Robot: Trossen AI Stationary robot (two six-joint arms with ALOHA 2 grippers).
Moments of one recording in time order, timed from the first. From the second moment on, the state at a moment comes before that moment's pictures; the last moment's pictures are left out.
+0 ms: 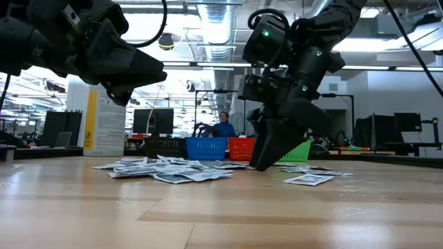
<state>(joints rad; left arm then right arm) -0.44 1.51 0.28 1.05 -0.38 -0.28 0.05 1.95 1.00 -0.19 0.01 -0.18</state>
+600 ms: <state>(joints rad) -0.44 1.51 0.28 1.05 -0.38 -0.28 0.04 1.94 0.99 -0.19 -0.01 -0.22</state>
